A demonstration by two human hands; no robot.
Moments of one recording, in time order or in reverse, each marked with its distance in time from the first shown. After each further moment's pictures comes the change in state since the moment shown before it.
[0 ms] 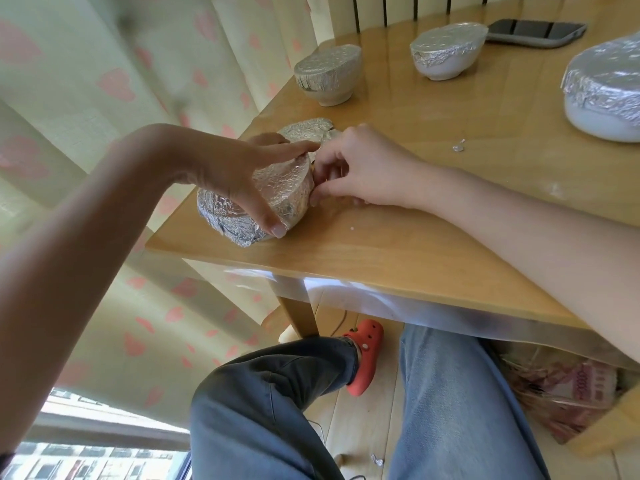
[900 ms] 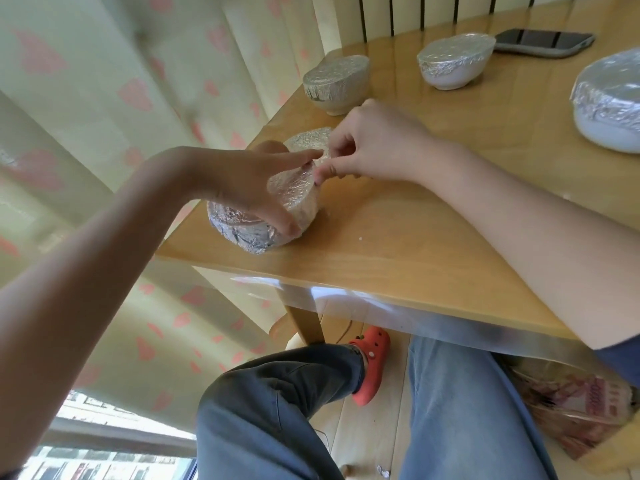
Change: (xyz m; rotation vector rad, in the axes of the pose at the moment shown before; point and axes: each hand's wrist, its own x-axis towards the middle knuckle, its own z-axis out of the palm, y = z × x) left_hand -0.001 0.005 0.006 0.091 0.113 -0.090; right_hand 0.020 0.002 -0.025 -0.331 0.071 -0.016
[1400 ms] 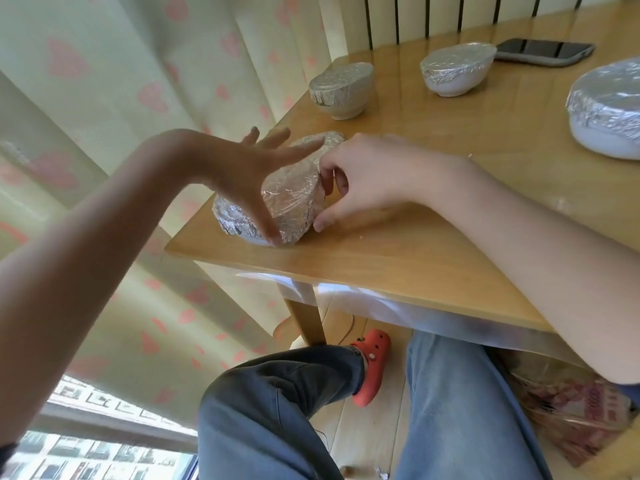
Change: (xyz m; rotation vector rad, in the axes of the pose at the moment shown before) left_hand -0.008 -0.001 -0.011 0.115 -0.046 0.008; right_hand -0.018 -0.027 -0.003 -0.125 -0.213 -0.008
